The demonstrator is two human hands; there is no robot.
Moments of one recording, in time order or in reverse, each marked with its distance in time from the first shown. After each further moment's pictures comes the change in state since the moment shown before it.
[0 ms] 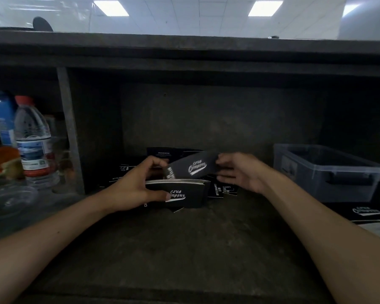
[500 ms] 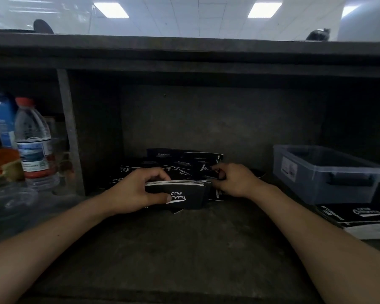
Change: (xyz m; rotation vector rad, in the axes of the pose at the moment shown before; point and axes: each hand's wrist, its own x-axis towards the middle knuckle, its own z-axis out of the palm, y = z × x) left_hand -0.004 0.007 0.003 0.179 -0.008 0.052; right_hand 0.017 0.029 -0.008 -1.300 0.059 -0.393
